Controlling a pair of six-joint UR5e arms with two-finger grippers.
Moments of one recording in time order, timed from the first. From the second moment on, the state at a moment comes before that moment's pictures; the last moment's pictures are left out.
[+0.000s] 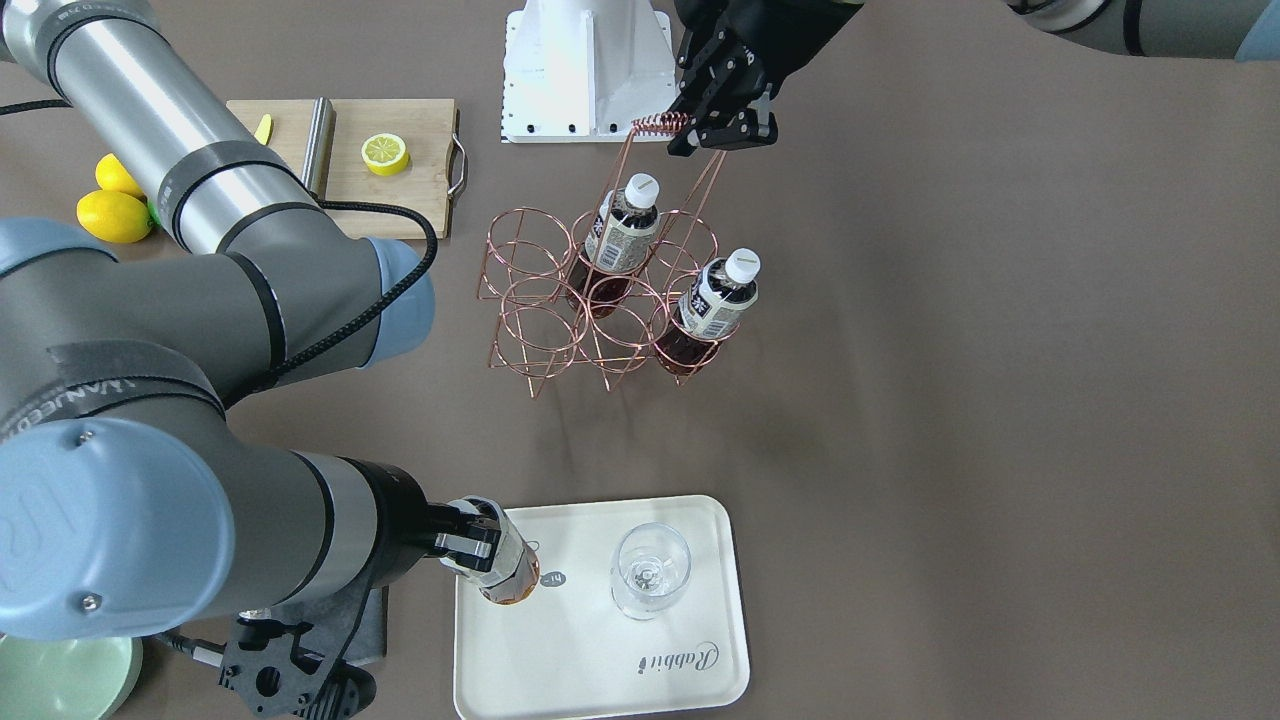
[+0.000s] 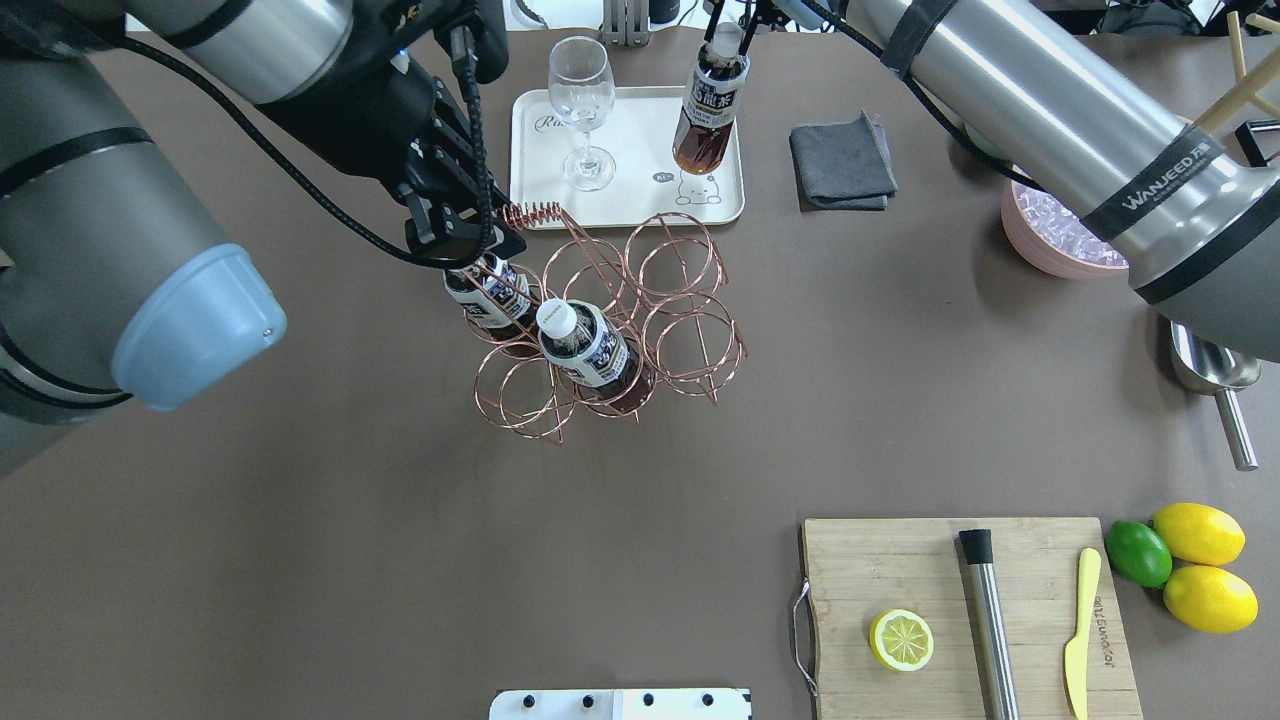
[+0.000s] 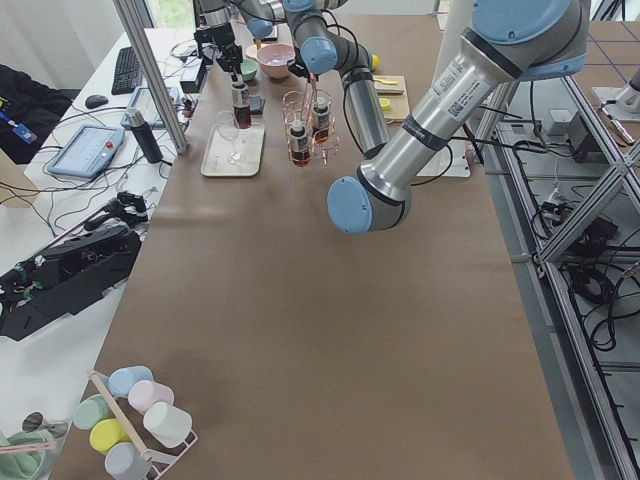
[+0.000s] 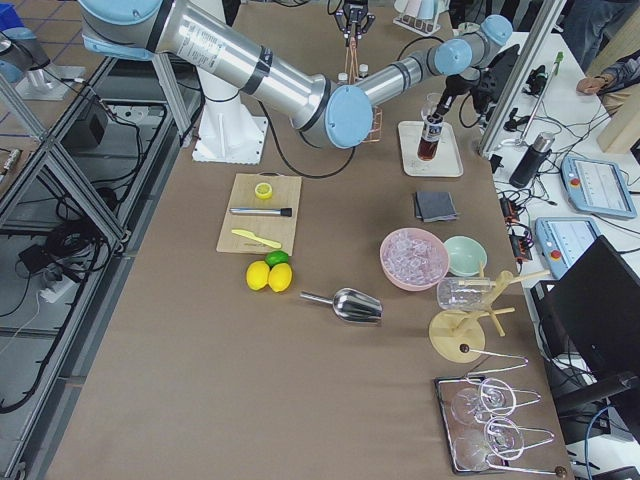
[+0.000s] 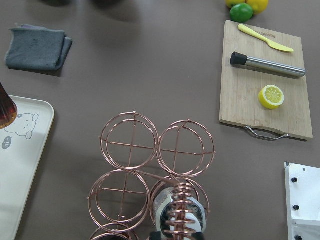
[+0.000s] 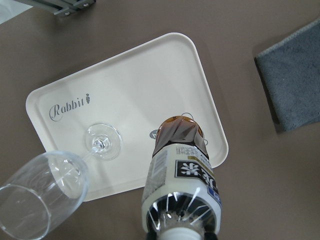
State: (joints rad) left arm -0.88 -2.33 -1.98 -1.48 -2.42 0.16; right arm 1.05 -0.37 0.85 -1.62 2.51 0.98
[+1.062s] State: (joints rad) left arm -1.38 -1.98 -1.96 -1.43 -2.43 0.41; right arm 0.99 -0.33 0.80 -1.59 2.42 0.91
